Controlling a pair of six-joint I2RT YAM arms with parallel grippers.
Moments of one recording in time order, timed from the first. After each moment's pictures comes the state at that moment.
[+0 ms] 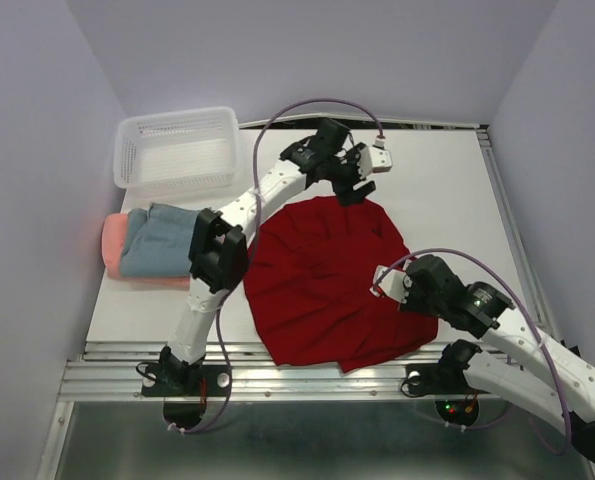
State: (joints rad) left arm -0.65 2.12 2.02 -0.60 0.48 0.63; right arm 0.73 0.75 0.65 -0.91 0.25 -0.66
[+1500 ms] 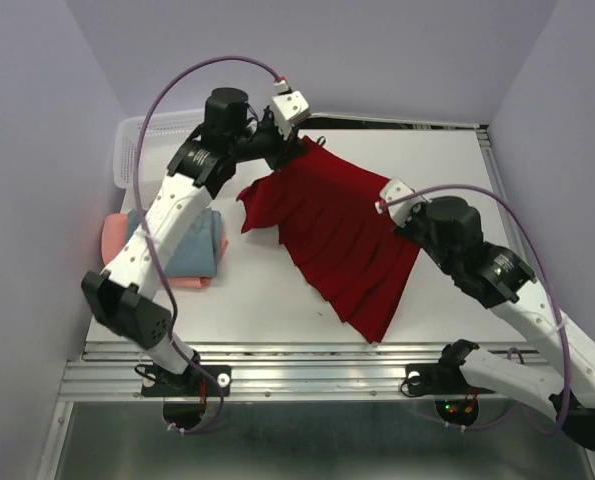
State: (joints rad) left arm -0.46 1.67 1.85 -0.56 0.59 0.32; right arm 0.70 0.86 1.02 -0.61 0.44 -0.61
